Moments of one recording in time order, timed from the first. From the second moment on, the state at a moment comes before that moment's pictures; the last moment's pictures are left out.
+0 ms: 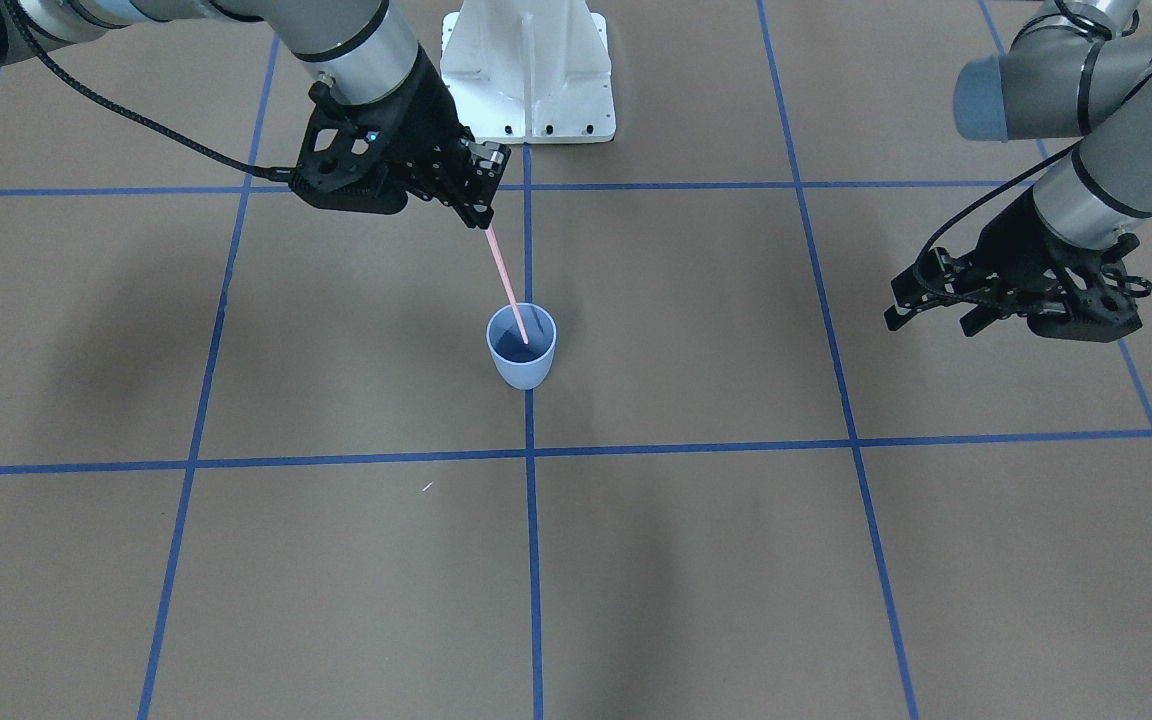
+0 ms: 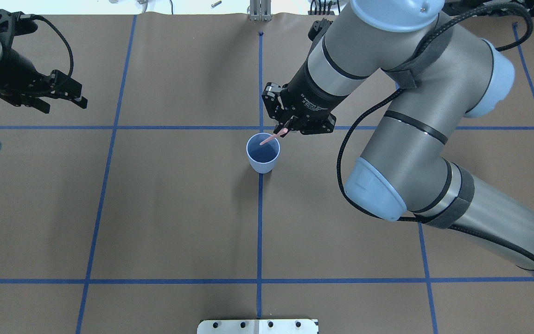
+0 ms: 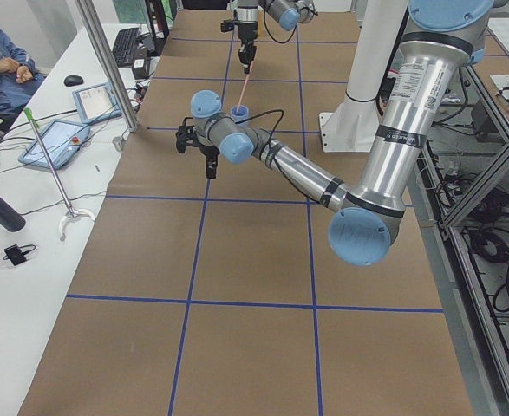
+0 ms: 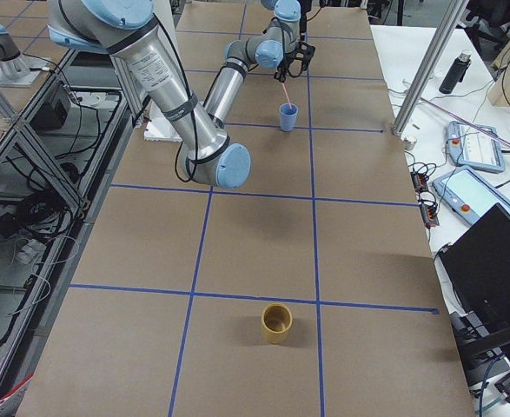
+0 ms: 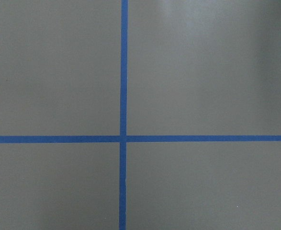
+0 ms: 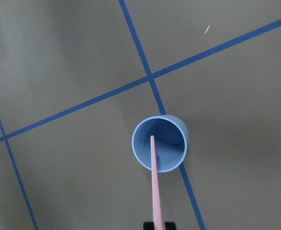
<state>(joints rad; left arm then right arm) -1.07 -1.85 -1.80 -1.80 -2.34 -0.86 0.72 -0.83 1.86 -1.61 2.18 1.55</state>
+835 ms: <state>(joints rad) -1.08 -1.84 -1.80 -1.80 -2.34 -0.84 0.92 -0.97 1.93 -1.57 2.36 1.51</state>
